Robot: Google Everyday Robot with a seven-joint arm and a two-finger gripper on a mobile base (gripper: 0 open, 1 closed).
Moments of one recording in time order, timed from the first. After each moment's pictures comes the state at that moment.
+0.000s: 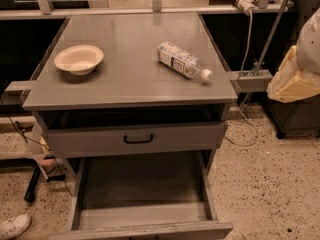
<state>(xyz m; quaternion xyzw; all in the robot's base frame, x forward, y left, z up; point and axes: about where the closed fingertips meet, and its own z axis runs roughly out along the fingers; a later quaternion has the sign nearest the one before) 0.433 -0.215 0.975 -0.61 0.78 -0.04 0.16</state>
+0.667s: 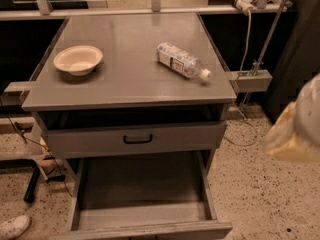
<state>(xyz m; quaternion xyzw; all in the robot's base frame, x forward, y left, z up) 0.357 -0.194 0.933 -0.58 0.80 -0.02 0.16</state>
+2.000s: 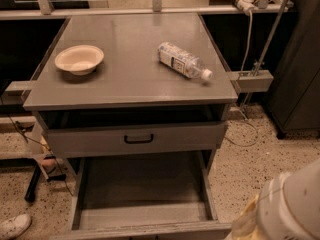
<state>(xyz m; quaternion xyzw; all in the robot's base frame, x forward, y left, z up) 0.261 -0.153 0.804 -0.54 0.83 0.10 0.11</state>
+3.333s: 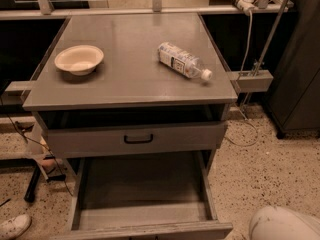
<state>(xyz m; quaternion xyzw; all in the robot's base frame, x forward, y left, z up) 0.160 -0.089 0.657 -0.51 0.83 0.24 0.01</state>
